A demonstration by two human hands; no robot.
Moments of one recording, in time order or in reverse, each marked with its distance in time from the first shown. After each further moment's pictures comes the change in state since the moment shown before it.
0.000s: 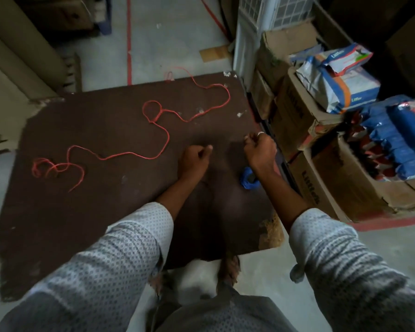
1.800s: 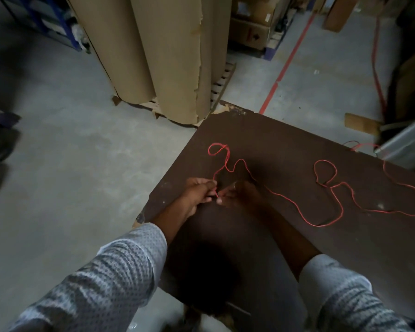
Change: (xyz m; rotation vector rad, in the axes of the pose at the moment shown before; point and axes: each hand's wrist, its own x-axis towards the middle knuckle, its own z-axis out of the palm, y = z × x) left_hand -0.009 -0.270 -0.354 -0.767 0.287 -0.639; right_hand -0.179 -0.293 0.331 -0.054 -1.124 -0.529
